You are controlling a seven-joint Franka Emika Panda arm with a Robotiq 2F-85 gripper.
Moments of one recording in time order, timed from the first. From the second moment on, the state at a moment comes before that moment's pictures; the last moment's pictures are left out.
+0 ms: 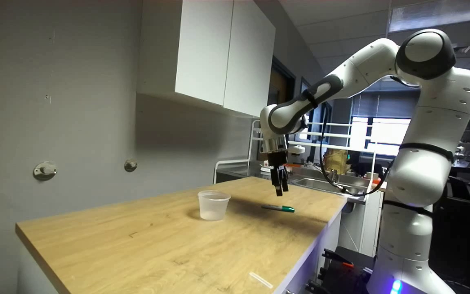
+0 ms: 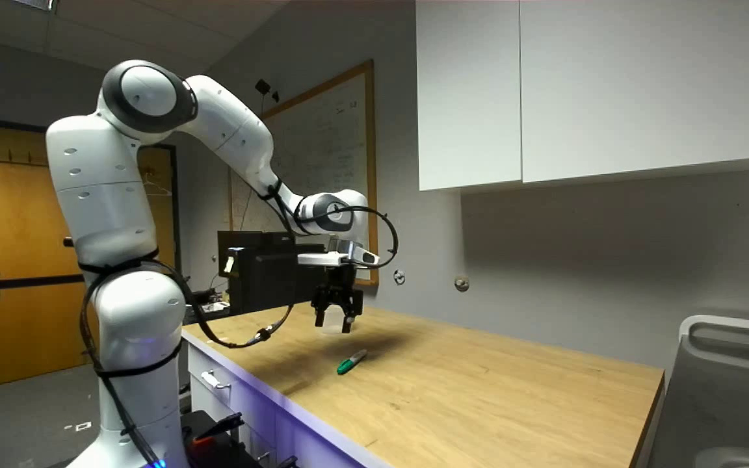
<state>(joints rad) -0.03 -0.21 -0.06 -2.44 -0.09 1.96 -0.17</state>
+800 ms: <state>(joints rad) -0.08 0.05 -0.12 -2.33 -0.08 1.99 -0.42</state>
